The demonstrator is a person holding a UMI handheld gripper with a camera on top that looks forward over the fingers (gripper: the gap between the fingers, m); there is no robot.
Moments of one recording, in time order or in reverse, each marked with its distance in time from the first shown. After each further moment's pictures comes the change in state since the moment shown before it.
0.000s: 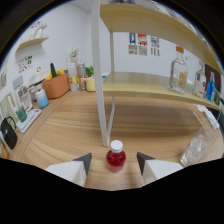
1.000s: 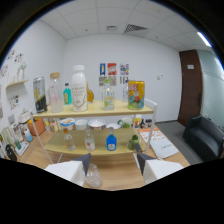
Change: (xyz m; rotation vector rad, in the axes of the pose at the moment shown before) arm 0.285 -0.147 -0.231 0.273 0.175 0.077
